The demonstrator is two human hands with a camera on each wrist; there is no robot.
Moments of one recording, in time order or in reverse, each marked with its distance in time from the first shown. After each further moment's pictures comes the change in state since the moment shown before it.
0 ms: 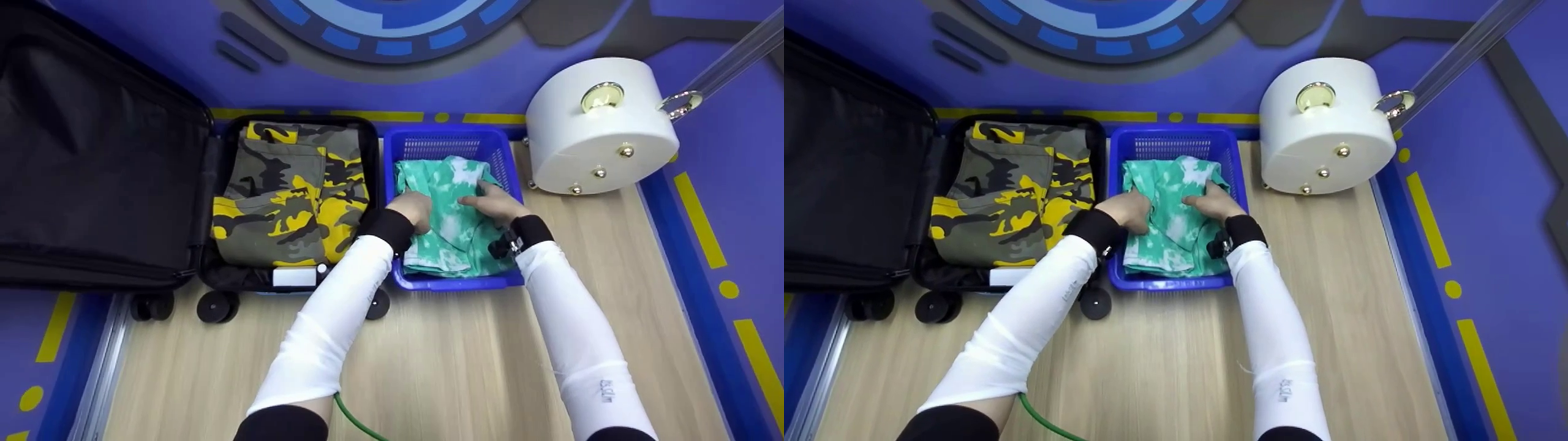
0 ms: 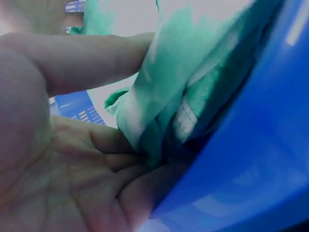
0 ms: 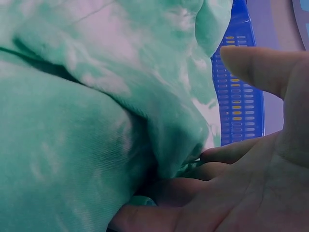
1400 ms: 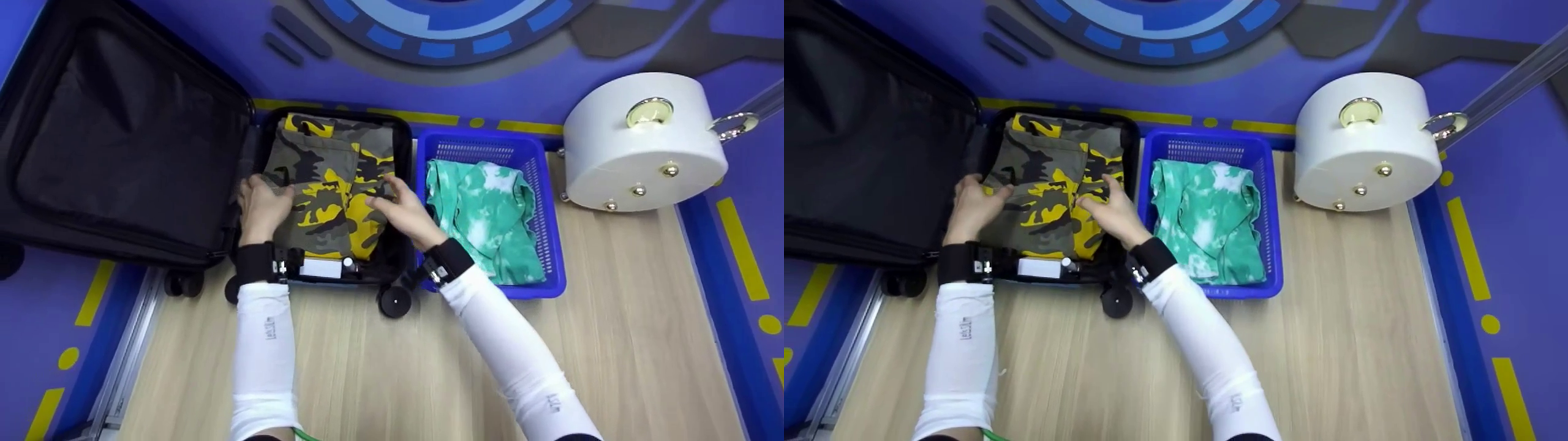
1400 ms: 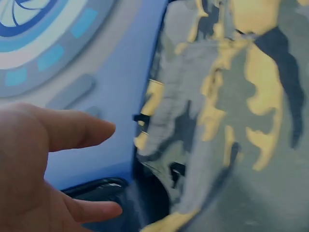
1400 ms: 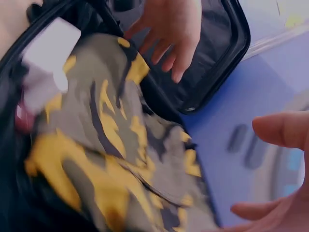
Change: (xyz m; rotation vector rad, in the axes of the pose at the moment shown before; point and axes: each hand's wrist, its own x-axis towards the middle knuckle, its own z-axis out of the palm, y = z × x) left_hand -0.167 -0.221 0.032 -0.789 0.728 -0.633; right_hand -0.021 -0.139 0.178 0.310 0.012 -0.359
